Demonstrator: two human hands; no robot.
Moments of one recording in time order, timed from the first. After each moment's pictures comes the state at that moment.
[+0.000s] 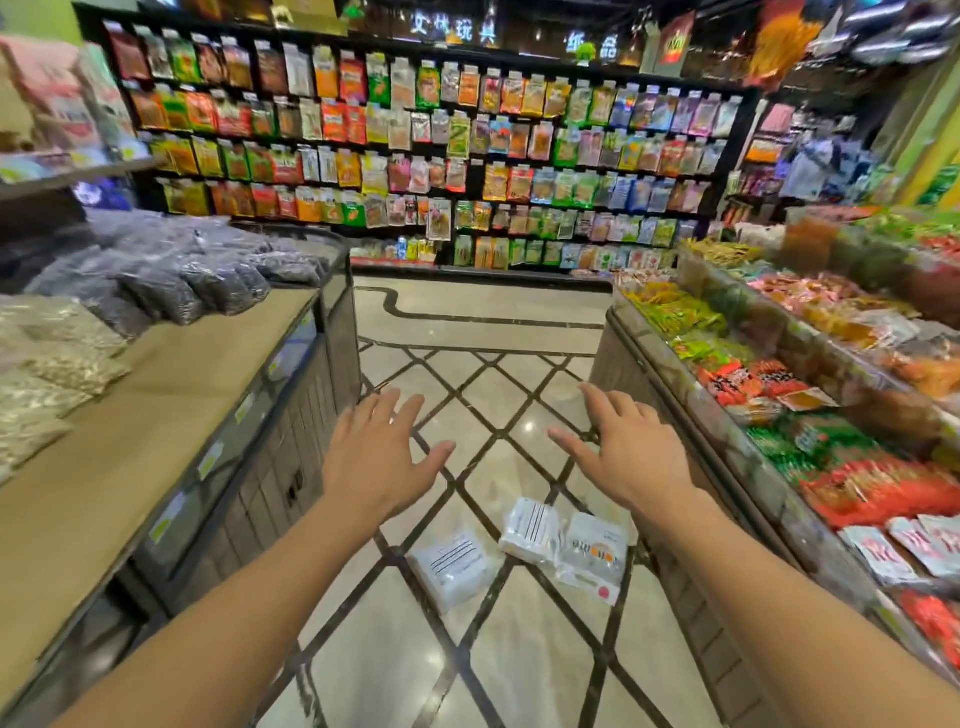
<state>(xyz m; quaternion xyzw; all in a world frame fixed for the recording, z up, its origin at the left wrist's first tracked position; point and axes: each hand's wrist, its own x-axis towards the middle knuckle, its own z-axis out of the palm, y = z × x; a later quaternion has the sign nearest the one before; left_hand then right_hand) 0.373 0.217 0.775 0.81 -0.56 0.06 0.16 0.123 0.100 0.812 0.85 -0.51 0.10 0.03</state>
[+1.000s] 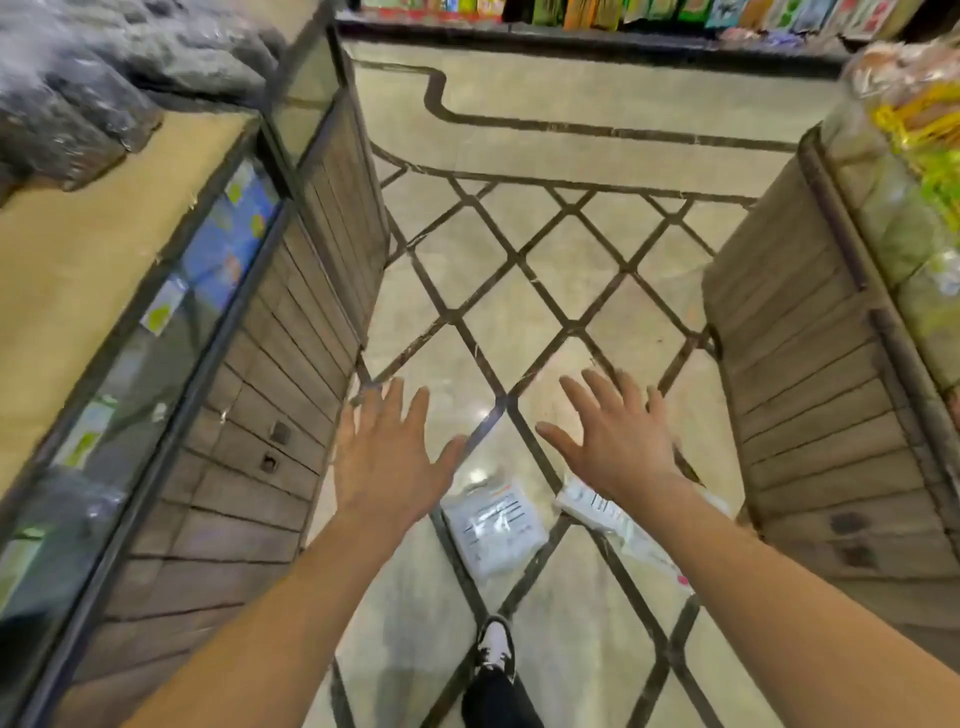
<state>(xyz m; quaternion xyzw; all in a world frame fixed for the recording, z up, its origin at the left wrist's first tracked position) 0.594 -0.201 0.554 0.88 -0.47 -0.10 -0.03 0.408 -0.351 0.556 0.89 -0.43 -0.13 -0.04</state>
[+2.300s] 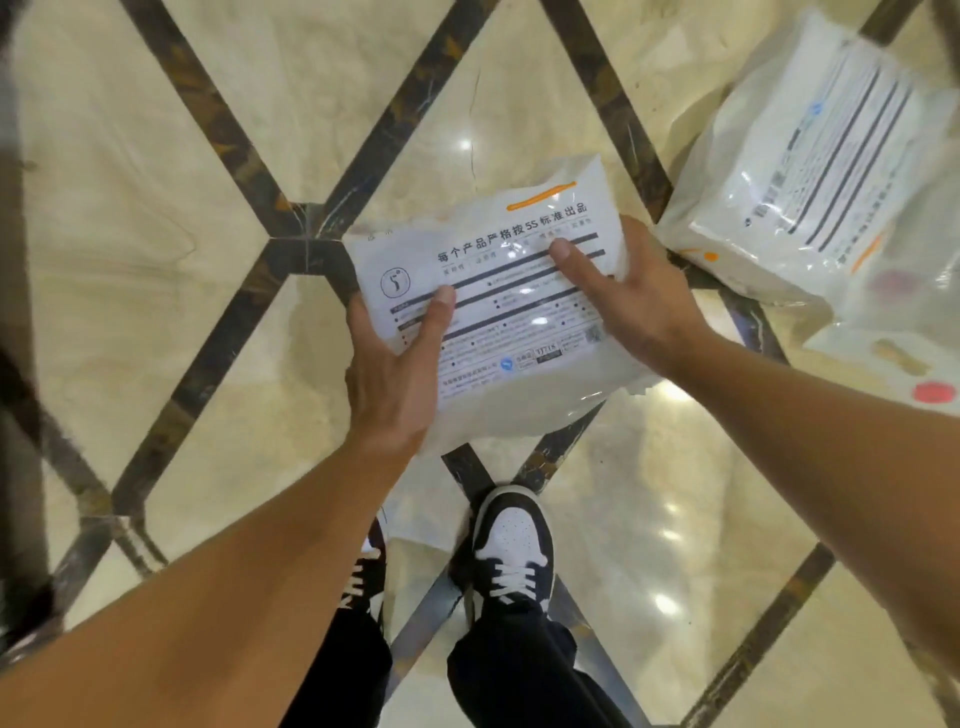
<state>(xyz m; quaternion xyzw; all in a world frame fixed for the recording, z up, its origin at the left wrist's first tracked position) 0.534 -0.218 -0.158 0.82 -0.04 -0.43 0.37 0.383 -0.374 -0.168 0.65 -0.59 -0.01 -0.49</state>
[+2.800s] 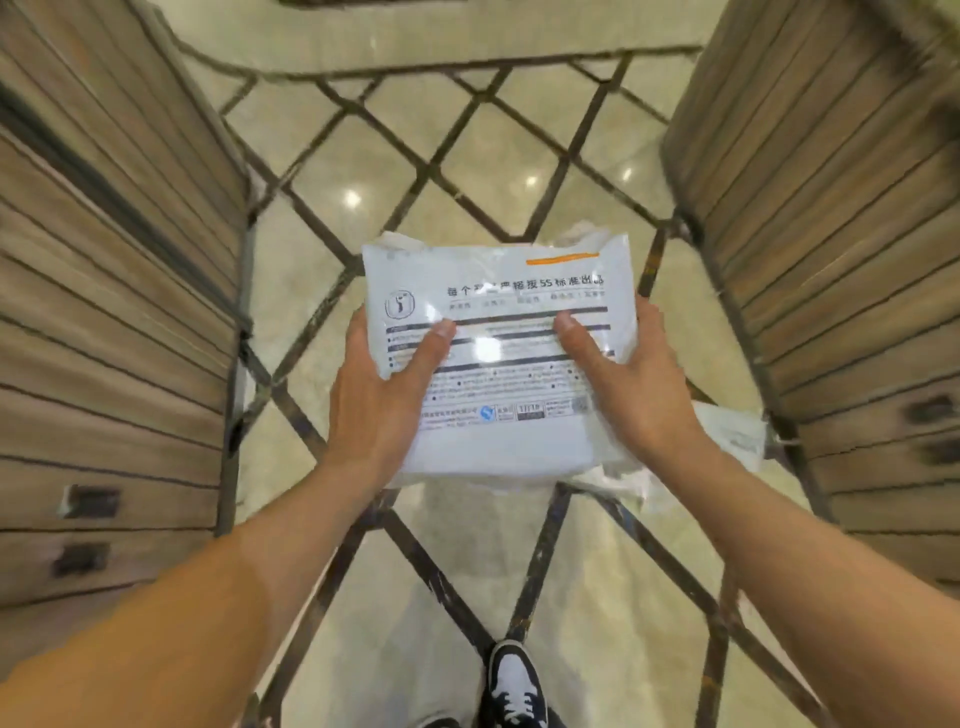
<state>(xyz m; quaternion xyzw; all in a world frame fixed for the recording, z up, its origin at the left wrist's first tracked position) 0.603 -0.355 0.296 0.74 -0.30 -0.37 0.47 0.395 -0.440 0.300 0.62 -0.60 0.27 -0.43</state>
